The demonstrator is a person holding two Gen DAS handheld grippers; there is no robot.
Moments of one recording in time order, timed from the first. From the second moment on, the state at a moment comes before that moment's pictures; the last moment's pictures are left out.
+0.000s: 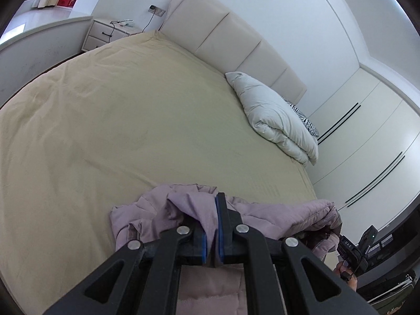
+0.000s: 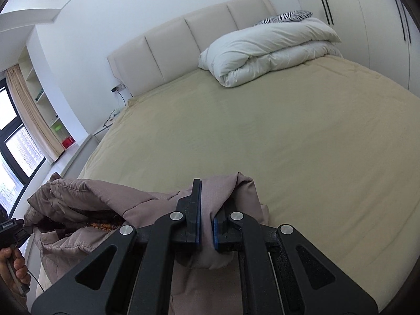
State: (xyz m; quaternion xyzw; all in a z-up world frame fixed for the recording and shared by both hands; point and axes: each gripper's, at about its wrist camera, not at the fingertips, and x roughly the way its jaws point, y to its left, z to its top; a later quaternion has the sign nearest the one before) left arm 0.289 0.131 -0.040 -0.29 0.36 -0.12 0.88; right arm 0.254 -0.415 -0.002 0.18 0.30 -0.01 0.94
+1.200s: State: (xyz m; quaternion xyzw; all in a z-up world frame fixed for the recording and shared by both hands) left arm 0.262 0.016 -0.051 -0.11 0.34 -0.12 0.92; right arm 0.310 -0.224 -0.091 -0.03 0.42 0.09 0.90
